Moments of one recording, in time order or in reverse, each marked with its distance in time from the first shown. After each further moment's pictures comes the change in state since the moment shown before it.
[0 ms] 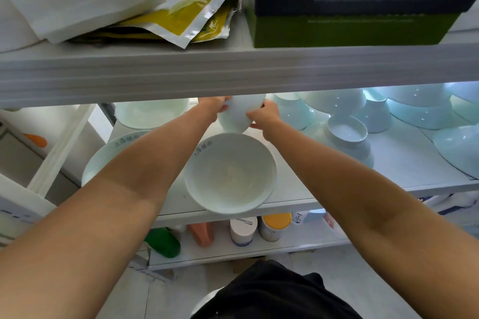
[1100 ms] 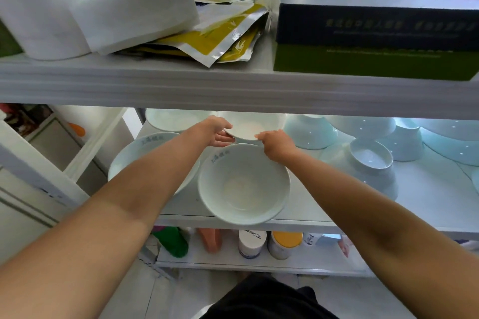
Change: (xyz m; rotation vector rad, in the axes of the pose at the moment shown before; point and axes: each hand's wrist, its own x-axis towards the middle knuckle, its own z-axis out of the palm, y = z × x) left_hand -0.023 -0.016 -0.047 0.189 -0.083 -0.278; right_hand 0.010 0.034 -0.001 -1.258 -0.234 -0.576
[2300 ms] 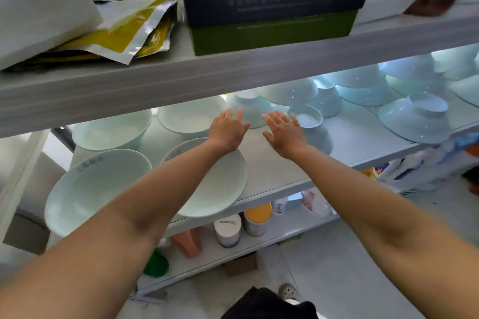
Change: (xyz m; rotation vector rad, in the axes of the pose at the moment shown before) left_hand -0.020 -0.019 0.130 1.258 0.139 0.928; right_hand -0.108 0.084 -0.006 -0.068 0.133 0.338
